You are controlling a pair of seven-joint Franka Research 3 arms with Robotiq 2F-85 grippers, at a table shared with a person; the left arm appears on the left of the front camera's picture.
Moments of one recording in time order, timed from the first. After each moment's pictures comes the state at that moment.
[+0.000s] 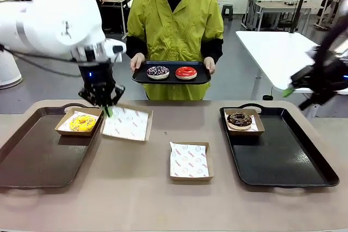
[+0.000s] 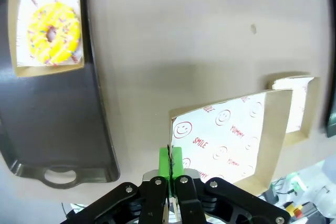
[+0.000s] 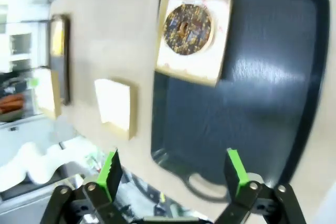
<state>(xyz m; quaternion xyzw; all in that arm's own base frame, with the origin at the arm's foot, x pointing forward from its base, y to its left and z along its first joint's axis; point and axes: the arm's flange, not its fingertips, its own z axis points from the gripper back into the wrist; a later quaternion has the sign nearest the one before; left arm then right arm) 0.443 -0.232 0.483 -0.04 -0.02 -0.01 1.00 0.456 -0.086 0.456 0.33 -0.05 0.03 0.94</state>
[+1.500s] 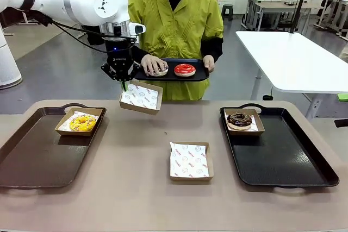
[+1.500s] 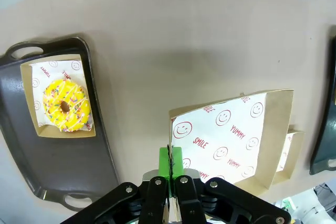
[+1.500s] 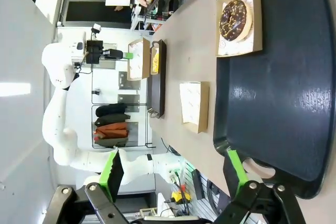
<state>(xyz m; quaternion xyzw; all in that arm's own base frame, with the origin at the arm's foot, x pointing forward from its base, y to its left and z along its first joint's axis) 0.564 -0.269 0.494 -0.01 -0.01 -0.02 1.00 0.344 -0.189 0.406 0.57 -0.12 -0.06 0.81</state>
